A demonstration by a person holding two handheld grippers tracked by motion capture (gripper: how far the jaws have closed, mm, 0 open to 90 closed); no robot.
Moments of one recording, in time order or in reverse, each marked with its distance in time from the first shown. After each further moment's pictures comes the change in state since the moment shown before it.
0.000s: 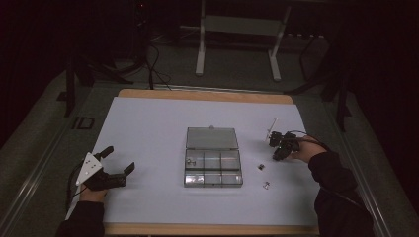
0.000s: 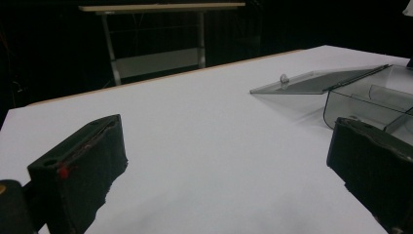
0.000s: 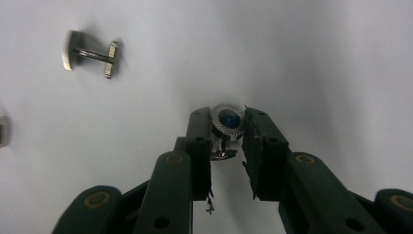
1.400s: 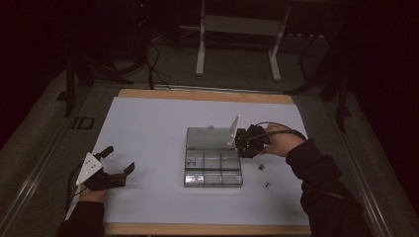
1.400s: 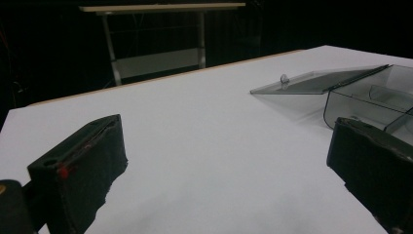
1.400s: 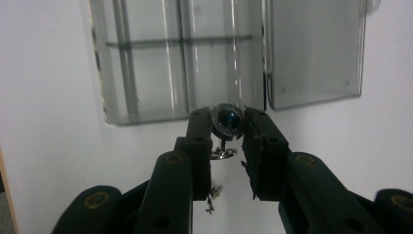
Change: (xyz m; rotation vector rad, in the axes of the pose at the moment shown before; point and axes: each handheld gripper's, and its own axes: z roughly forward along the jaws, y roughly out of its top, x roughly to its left) left arm 0.000 0.000 0.000 0.000 0.001 0.002; right arm 0.093 0.101 -0.095 -0.139 -0.026 -0.390
